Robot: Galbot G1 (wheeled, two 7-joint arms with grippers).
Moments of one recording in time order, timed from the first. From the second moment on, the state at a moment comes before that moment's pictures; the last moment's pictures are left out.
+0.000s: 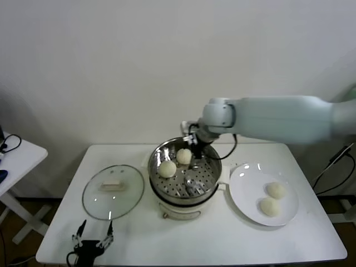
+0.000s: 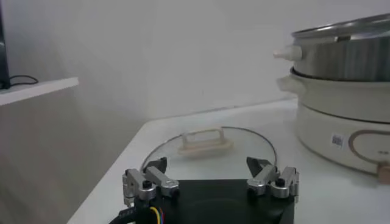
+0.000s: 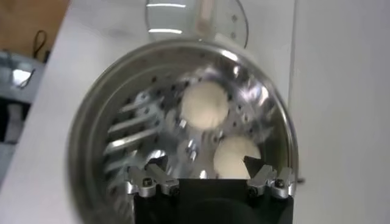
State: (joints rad) left arm 1.78 -1.53 -0.71 -1.95 0.03 -0.06 0.05; right arm 0.96 0.98 -1.74 1.57 0.84 -0.42 -0.74
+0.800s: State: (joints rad) left arm 1.77 -1.53 -0.73 -1.94 0.01 -0.06 0.06; right arm 0.75 0.50 -1.83 1.57 0.48 -0.30 -0.83
